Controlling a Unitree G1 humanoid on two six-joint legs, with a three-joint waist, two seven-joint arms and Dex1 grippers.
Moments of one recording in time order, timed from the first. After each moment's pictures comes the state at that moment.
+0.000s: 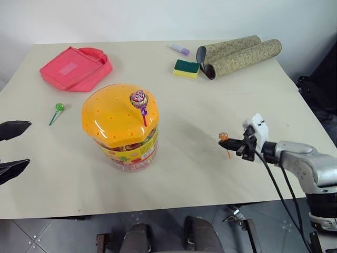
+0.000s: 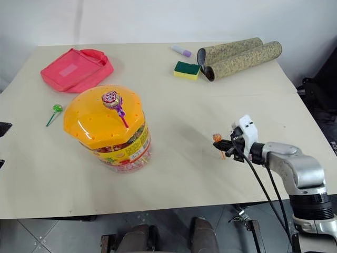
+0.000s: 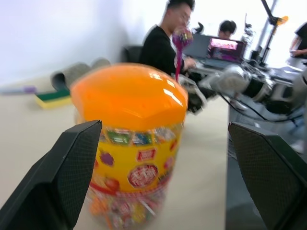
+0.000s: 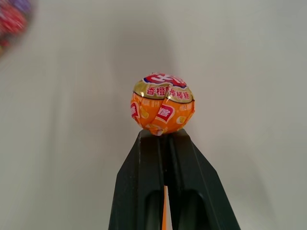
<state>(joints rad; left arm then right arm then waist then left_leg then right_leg) 0.08 0.96 0.99 -0.09 -1.04 0.60 -1.43 -0.38 -0.73 -0.07 -0.12 0.53 0.86 0.77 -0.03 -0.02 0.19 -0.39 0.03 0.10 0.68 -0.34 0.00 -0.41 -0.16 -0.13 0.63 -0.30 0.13</state>
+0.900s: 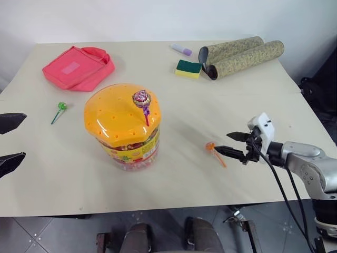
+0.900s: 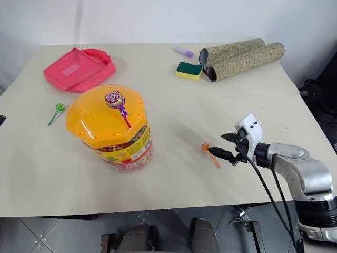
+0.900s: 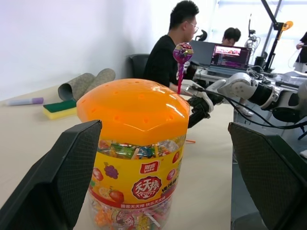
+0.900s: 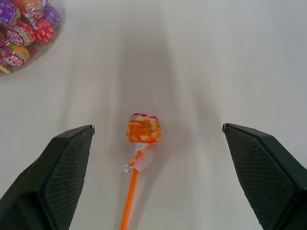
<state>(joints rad) 0.04 0.97 0.97 -0.09 -1.06 0.62 -1.42 -0.33 -0.78 -0.14 -0.22 0.57 0.83 0.83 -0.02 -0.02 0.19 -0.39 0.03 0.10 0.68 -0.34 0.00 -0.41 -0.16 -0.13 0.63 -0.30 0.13</state>
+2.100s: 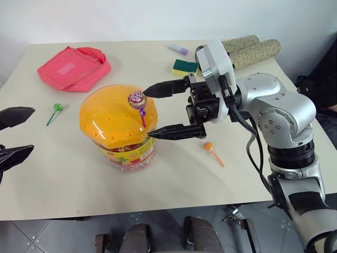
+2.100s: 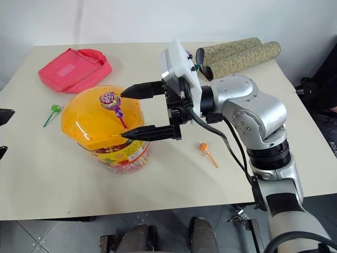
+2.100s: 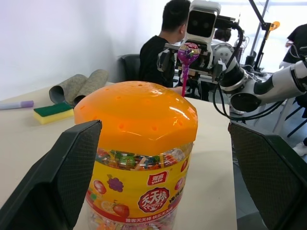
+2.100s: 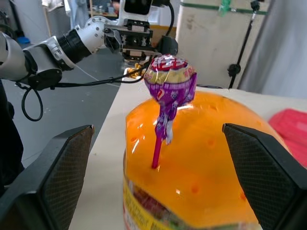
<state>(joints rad) -0.03 0.98 0.90 -0.07 -1.04 0.61 -1.40 -1.03 -0.47 0.18 -0.20 0.72 0.70 1.12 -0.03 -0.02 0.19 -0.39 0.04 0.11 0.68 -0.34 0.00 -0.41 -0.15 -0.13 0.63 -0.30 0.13</state>
